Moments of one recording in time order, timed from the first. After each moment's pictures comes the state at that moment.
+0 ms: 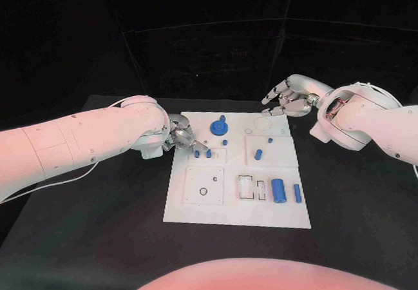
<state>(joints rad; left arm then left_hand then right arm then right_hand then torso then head) 1.32 -0.68 -0.15 1.30 -1.00 0.18 -0.46 0.91 -0.10 0.19 0.18 0.05 0.86 0.04 0.77 0.45 1.27 -0.03 1.13 0.78 1.47 -0.09 1.56 1.31 0.08 1.44 0.02 1.26 1.14 1.28 -0.77 -0.03 1.39 -1.17 -0.26 -0.03 1.37 0.02 -0.12 0.12 0.35 0.89 0.16 0.17 0.07 1.29 0.07 1.12 1.13 1.47 -0.01 1.32 1.23 0.05 1.39 0.10 1.41 1.28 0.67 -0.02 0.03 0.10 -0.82</state>
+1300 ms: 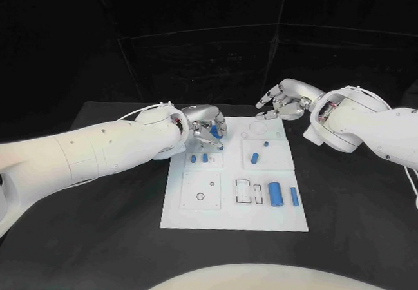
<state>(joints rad) 1.30 -0.54 -0.19 1.19 -1.26 -0.19 0.11 1.36 -0.07 0.25 -0.10 0.05 0.86 0.16 0.36 0.13 0.86 0.10 0.46 0.14 1.29 0.01 1.02 0.72 0.17 1.24 0.11 0.64 0.50 1.28 -0.75 -0.03 1.38 -1.17 -0.26 -0.03 1.38 0.03 -0.12 0.12 0.36 0.88 0.16 0.17 0.07 1.29 0.07 1.12 1.12 1.47 -0.01 1.32 1.23 0.05 1.39 0.10 1.41 1.28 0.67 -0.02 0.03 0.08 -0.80</state>
